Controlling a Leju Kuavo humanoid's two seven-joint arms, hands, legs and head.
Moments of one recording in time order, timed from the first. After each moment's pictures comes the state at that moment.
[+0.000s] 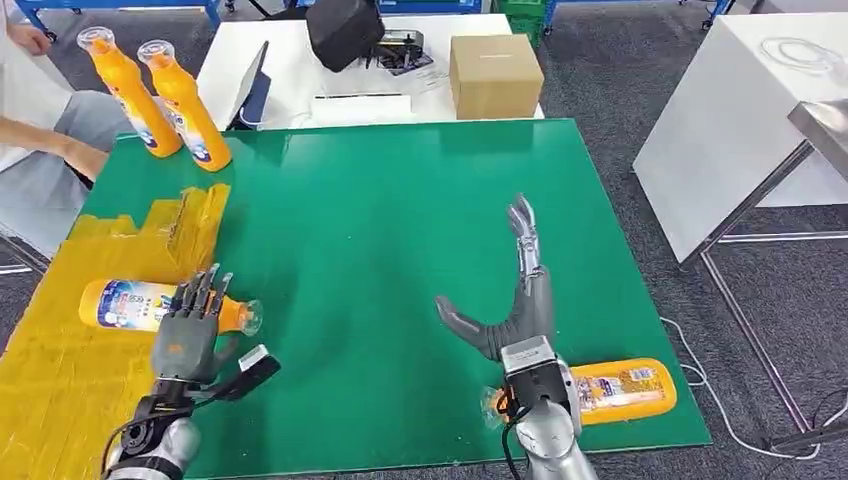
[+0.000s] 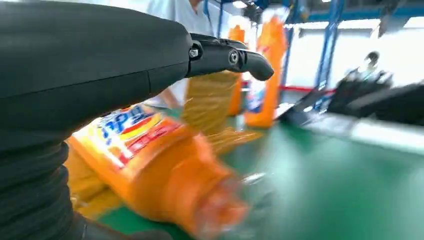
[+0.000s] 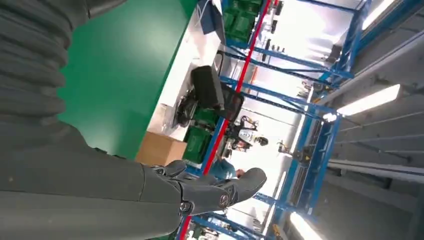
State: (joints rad) left arm -0.14 0.05 -0.02 -1.07 -1.12 0.65 -0.39; right arm -0.04 0.19 0.27 -1.63 0.39 -0.22 -0.49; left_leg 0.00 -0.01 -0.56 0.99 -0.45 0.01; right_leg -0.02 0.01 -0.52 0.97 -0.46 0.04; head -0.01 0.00
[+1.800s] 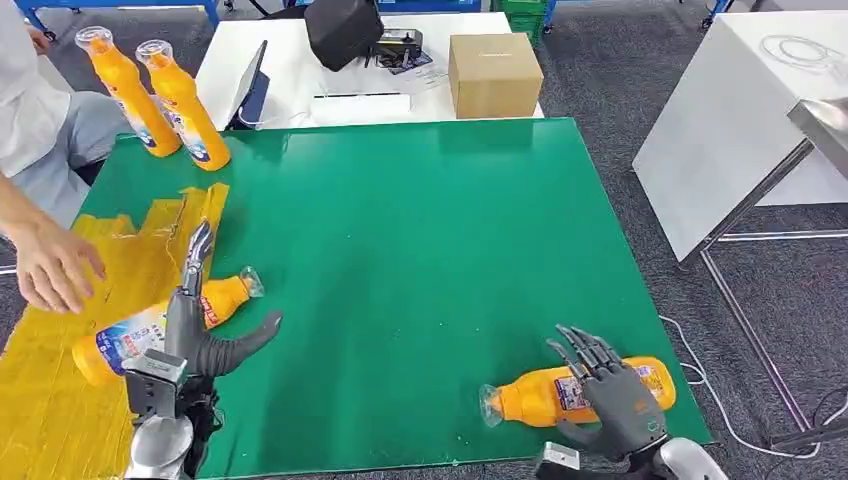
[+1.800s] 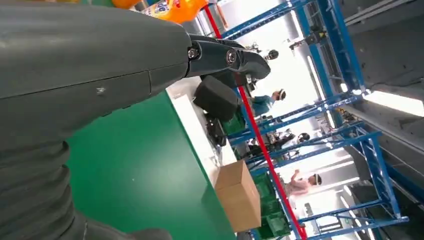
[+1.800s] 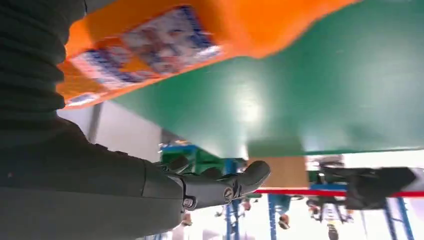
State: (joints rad) left arm 0.00 -0.15 -0.01 -1.60 -0.30 0.05 -0.65; right arm 0.29 -0.33 0.10 -1.69 1.06 -0.15 -0.28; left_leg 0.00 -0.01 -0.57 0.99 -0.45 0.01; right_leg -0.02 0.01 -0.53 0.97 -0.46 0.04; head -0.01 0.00
